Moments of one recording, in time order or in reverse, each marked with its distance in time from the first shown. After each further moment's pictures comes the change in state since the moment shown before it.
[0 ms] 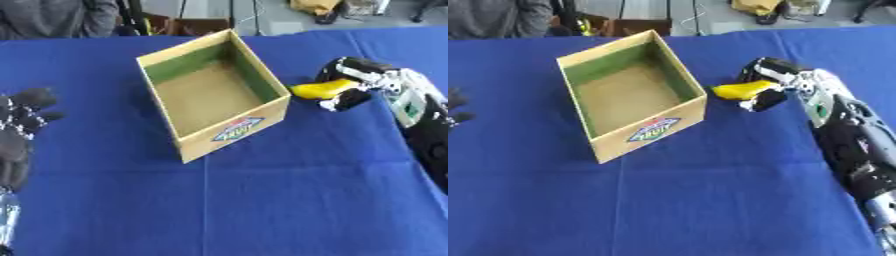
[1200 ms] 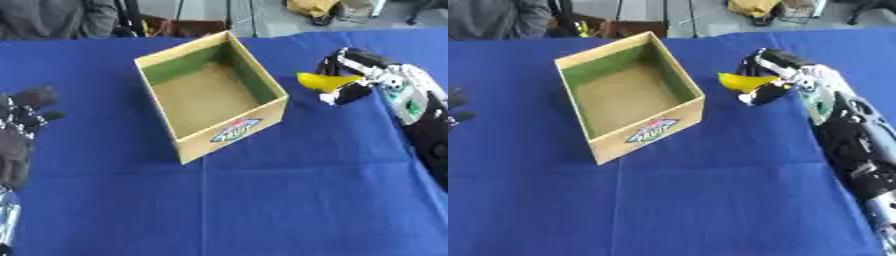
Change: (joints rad) left arm 0.002 0.000 0.000 0.000 0.000 0.000 0.001; right arm -0.030 -0.010 -0.005 -0.069 -0.040 -0.003 -0.081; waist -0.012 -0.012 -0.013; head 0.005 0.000
